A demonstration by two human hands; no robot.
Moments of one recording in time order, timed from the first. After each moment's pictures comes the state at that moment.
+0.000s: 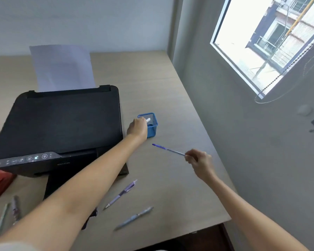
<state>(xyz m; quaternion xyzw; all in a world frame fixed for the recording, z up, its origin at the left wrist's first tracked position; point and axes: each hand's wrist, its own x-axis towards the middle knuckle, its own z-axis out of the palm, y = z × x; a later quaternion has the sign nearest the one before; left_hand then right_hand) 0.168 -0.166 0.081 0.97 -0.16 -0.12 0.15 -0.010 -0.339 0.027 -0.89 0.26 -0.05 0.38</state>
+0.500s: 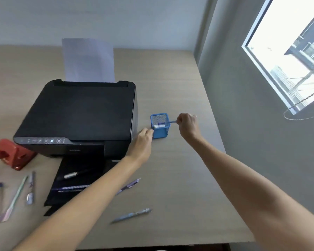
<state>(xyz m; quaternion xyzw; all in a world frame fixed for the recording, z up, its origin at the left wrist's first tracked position) 0.118 -0.136 0.058 0.96 -0.18 -0.03 0.19 0.157 -0.335 0.055 -0.94 0.15 -0.06 0.30</state>
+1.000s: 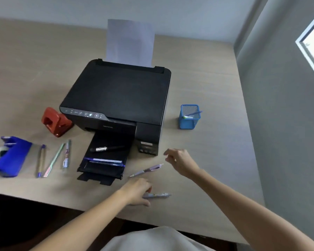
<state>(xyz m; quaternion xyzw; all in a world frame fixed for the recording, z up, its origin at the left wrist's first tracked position) -0.013 -0.020 -0.011 0.90 -0.27 -0.35 0.03 0.049 -0.230 -0.010 -0.93 -0.13 0.12 0.31</state>
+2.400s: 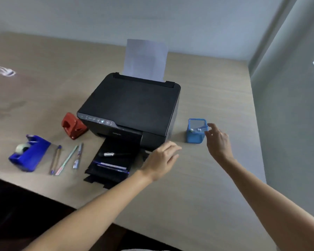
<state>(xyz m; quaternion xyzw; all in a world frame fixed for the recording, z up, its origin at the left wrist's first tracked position) 0.052 -0.091 0.058 0.92 -0.23 0.07 0.31 0.134 -0.320 0.036 -0.96 -0.01 -0.12 0.26</state>
